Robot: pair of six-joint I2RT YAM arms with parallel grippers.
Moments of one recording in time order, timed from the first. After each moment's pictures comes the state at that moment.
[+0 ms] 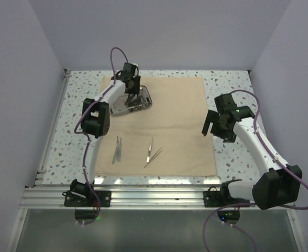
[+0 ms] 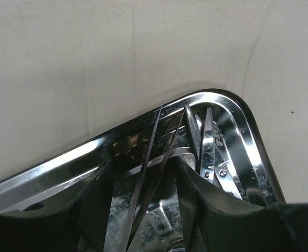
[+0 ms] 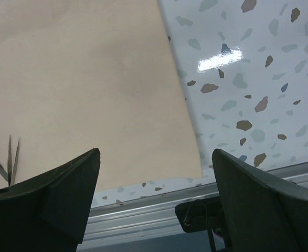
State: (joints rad) left arm -0.29 2.50 2.16 -0.54 -0.10 -0.19; right arm 0.22 1.27 1.12 -1.08 0.16 0.56
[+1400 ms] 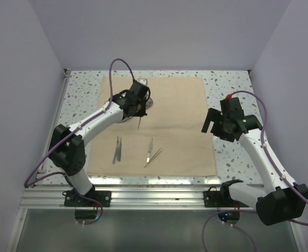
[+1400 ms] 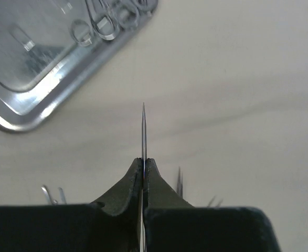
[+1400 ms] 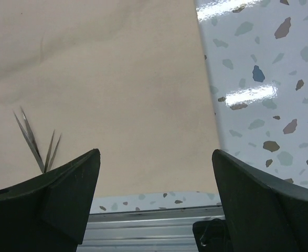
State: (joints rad) left arm -0.56 1.74 1.48 -0.60 -0.22 -0.41; right arm 0.22 1.14 1.06 -0.95 0.08 0.55
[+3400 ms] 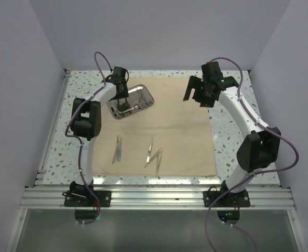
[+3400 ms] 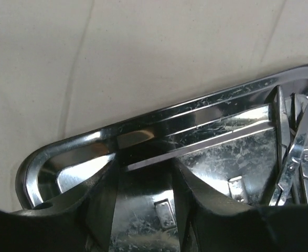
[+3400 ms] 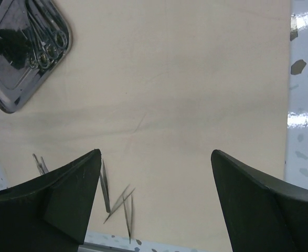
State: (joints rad) left arm -0.23 2.32 1.86 -0.50 -0.22 -0.40; right arm 0.27 1.67 1.58 -0.86 -0.02 0.54
